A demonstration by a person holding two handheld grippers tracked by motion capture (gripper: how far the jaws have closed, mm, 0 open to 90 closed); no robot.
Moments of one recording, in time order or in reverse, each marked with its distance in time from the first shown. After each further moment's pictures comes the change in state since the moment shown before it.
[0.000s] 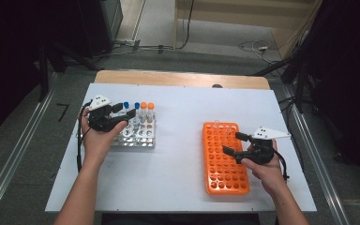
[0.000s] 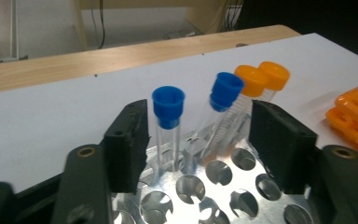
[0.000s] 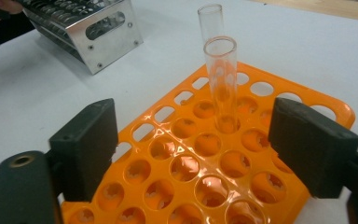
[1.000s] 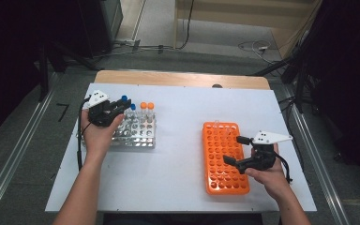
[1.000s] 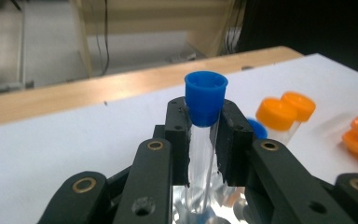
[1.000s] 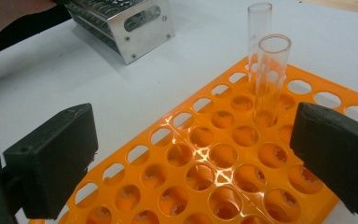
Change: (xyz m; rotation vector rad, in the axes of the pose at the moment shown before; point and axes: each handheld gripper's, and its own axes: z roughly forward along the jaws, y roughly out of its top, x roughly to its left) left arm 0.017 0.003 0.019 -0.048 0.009 0.015; right arm 0.015 0.000 -0.012 0.026 0.085 -0.042
